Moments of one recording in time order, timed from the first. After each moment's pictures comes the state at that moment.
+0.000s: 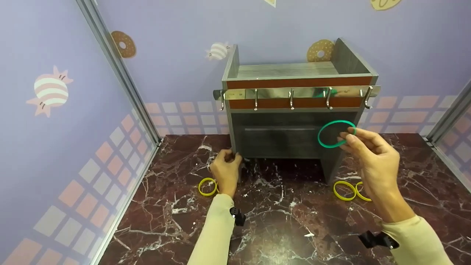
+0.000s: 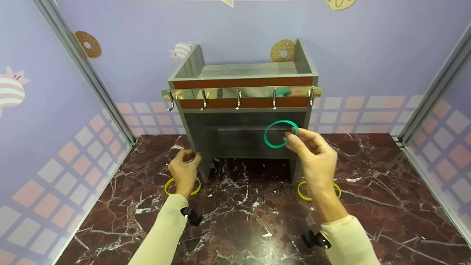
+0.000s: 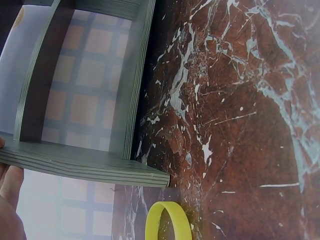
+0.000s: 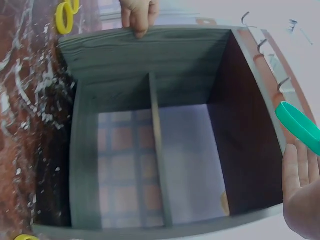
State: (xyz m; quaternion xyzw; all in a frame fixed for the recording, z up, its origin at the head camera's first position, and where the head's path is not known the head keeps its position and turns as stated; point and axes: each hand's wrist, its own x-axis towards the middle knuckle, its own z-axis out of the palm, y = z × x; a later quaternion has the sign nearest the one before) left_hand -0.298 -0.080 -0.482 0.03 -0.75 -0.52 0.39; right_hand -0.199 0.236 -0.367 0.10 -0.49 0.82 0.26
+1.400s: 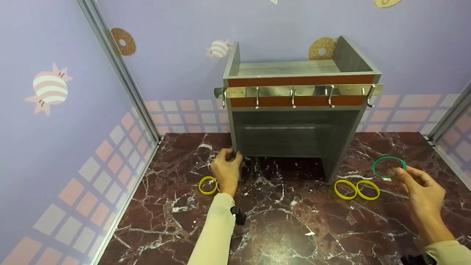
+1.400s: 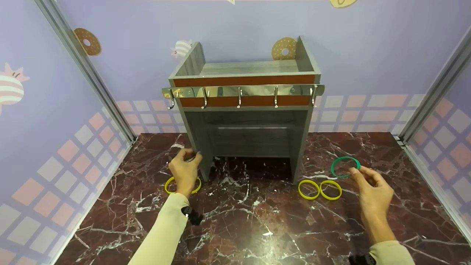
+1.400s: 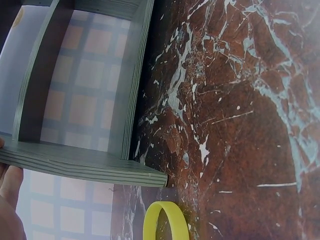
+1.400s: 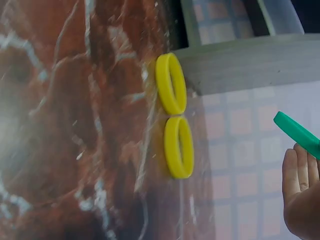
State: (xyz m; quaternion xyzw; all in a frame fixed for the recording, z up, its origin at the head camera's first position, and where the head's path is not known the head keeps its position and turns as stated) left_hand -0.297 -0.080 -0.483 0.02 -0.75 -0.53 0.40; right_hand -0.189 0.383 -0.481 -0.14 -0.53 0.80 0.24
